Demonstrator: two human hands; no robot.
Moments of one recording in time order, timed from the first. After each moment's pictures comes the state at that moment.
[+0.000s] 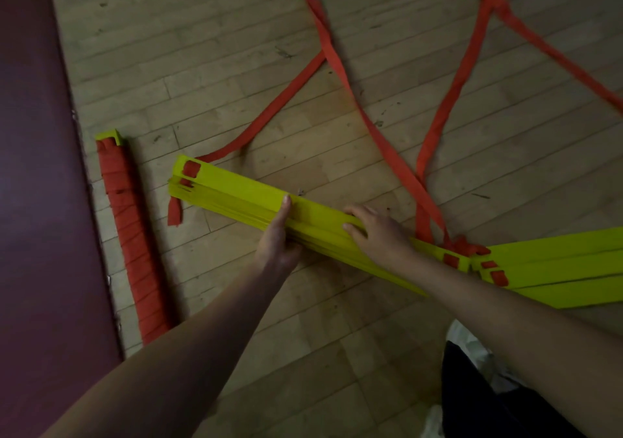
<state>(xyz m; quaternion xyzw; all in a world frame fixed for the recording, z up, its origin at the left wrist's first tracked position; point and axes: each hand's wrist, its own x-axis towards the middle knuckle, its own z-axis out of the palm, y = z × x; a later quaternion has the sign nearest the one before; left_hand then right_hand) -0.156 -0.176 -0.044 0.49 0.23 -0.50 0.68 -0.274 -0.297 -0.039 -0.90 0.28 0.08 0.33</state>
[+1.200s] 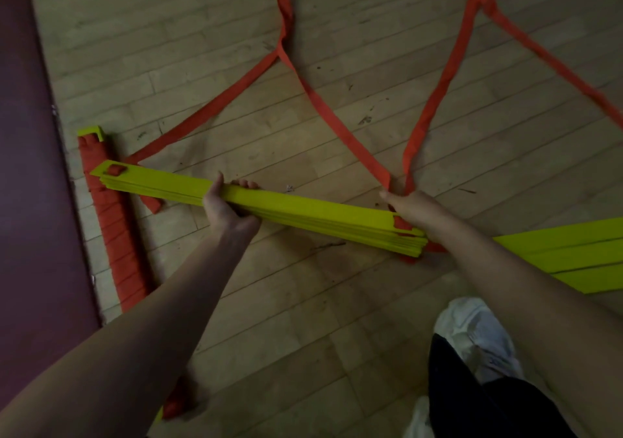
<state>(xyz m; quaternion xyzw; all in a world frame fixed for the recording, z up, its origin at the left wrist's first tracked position) -0.101 -0.170 -0.031 0.30 0.35 -0.31 0.83 -0.288 -0.364 -0.020 -0.71 0.56 0.17 0.39</state>
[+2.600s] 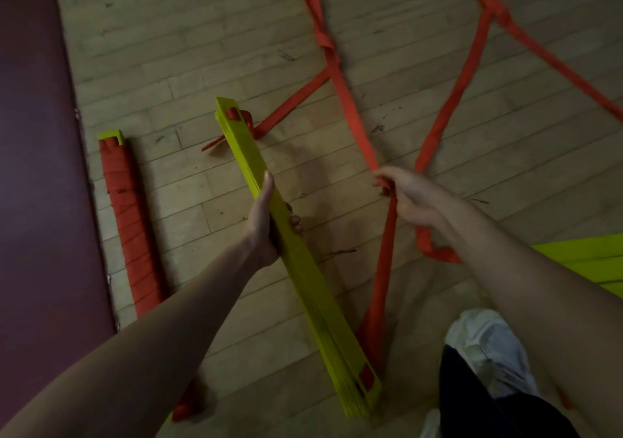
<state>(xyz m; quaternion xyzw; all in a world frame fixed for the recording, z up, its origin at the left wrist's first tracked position) -0.121 -0.161 -0.039 0.56 0.18 -0.54 0.61 -0.236 -0.358 -0.002 -0.49 0.51 0.04 0.71</state>
